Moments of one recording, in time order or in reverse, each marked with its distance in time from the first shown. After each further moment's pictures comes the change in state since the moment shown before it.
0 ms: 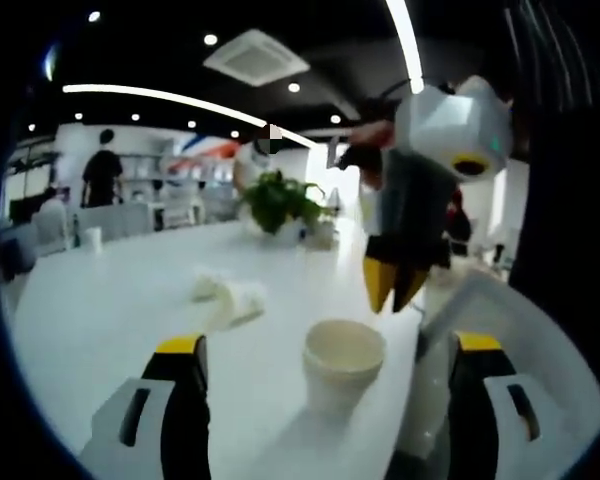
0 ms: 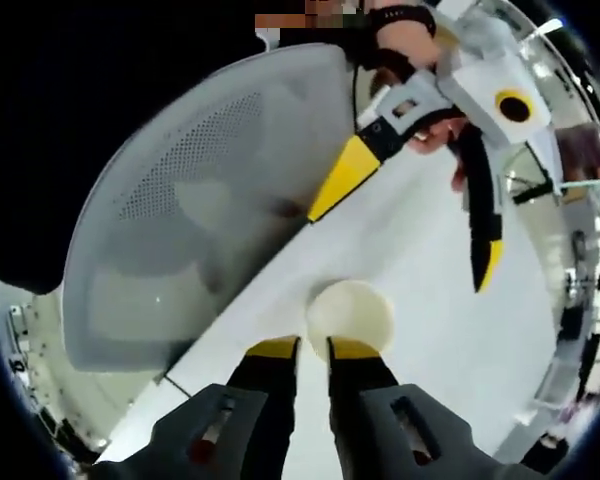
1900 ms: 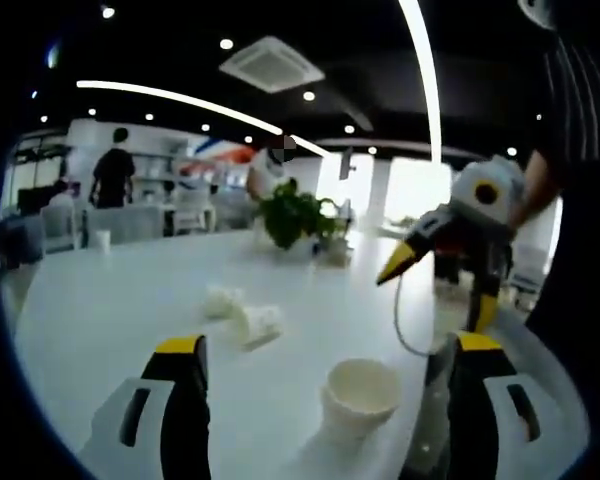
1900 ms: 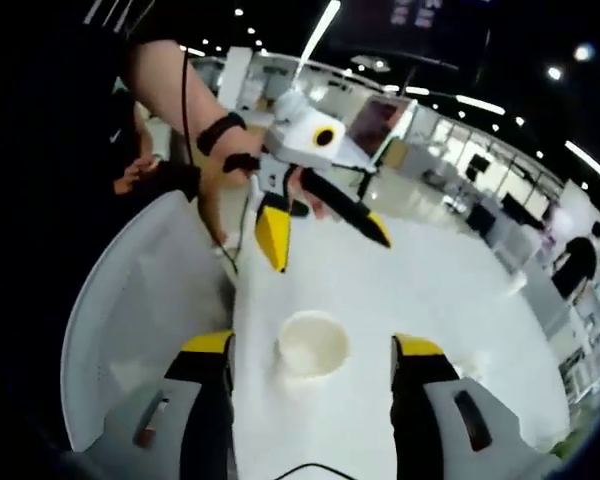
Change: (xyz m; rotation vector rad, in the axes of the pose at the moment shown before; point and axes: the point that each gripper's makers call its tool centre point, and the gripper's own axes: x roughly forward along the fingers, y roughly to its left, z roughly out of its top) left arm 0.008 0.017 0.038 -0.044 -0.039 0.044; right arm -0.049 -0.007 0.002 0.700 -0.530 -0.561
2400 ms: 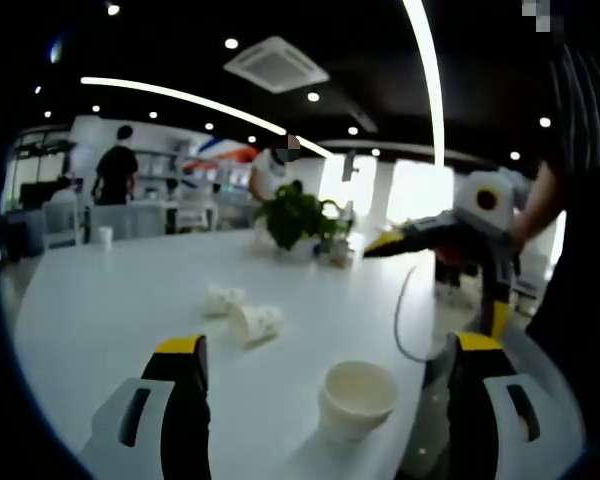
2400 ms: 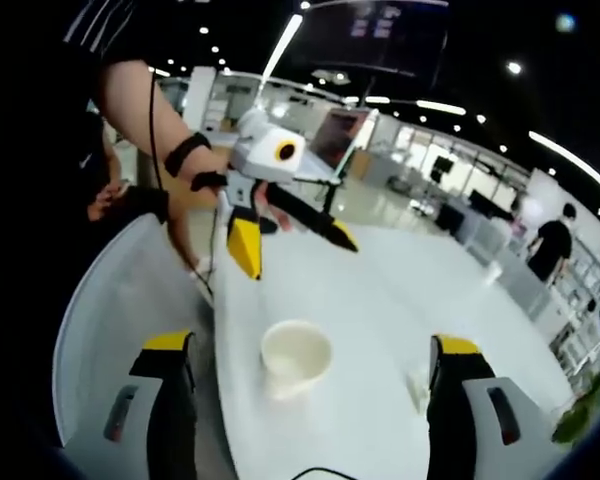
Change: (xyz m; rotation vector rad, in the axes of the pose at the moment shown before) left arm -0.001 -0.001 0.003 -0.023 -0.004 0.008; right arm -0.007 -0.011 0.001 0.079 -0.072 -0.136
